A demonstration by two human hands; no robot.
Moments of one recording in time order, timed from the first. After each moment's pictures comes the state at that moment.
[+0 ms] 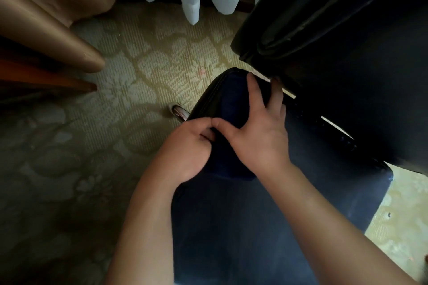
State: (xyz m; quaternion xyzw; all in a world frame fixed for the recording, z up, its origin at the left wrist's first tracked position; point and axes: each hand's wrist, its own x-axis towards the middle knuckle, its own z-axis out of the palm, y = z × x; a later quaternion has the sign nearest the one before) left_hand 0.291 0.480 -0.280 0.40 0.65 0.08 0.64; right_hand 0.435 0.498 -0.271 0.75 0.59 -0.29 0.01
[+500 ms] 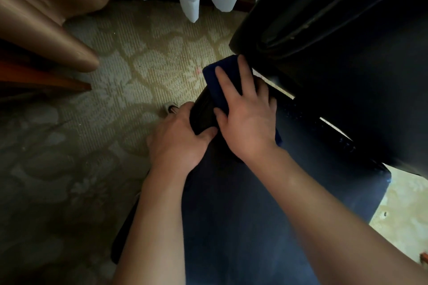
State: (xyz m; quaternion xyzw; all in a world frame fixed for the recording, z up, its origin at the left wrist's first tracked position) left_hand 0.295 0.485 -0.311 0.44 0.74 0.04 0.51; right_hand 0.425 0.518 -0.296 0.68 0.71 -0.19 0.07
